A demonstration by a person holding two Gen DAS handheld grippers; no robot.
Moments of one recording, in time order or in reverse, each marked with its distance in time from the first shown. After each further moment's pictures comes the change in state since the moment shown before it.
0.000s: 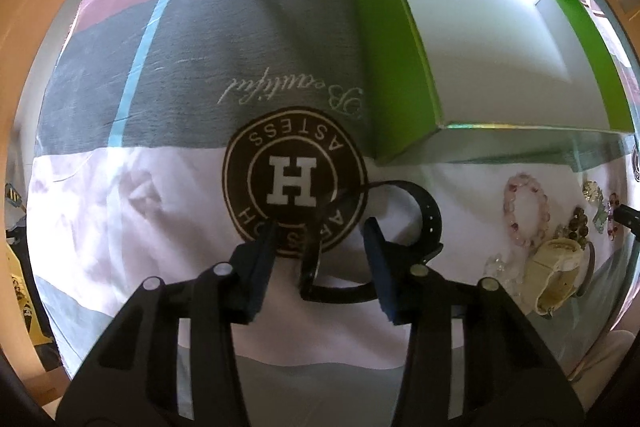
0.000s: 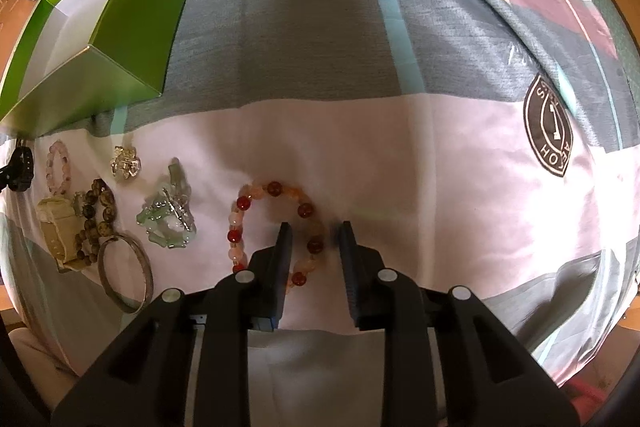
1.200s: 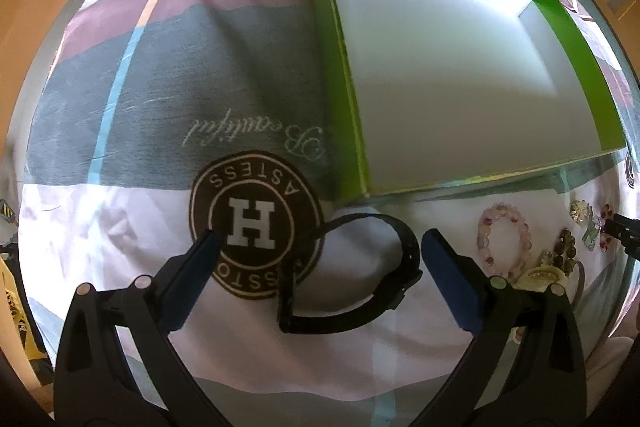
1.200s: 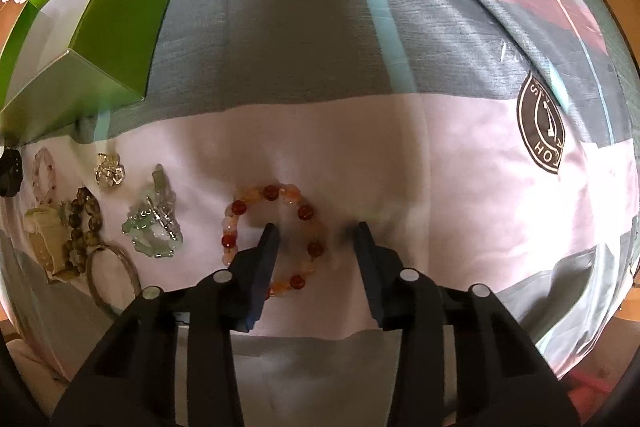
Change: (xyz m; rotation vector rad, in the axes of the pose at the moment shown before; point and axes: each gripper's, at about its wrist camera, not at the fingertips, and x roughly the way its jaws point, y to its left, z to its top) left arm 0.000 -0.026 0.019 0.029 -0.060 -0.021; right arm 0.029 0.008 0.009 0.012 -0.012 -0.059
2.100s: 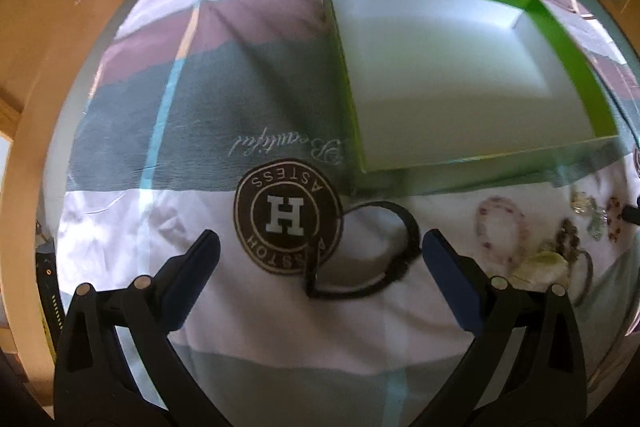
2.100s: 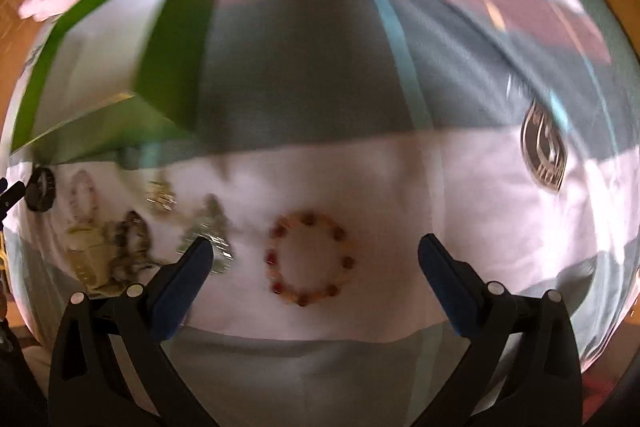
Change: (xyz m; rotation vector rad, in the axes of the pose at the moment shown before) left arm -0.033 -0.006 -0.015 0.023 -0.082 0.097; right arm -0.027 0.003 0.013 0.032 -0.037 0.083
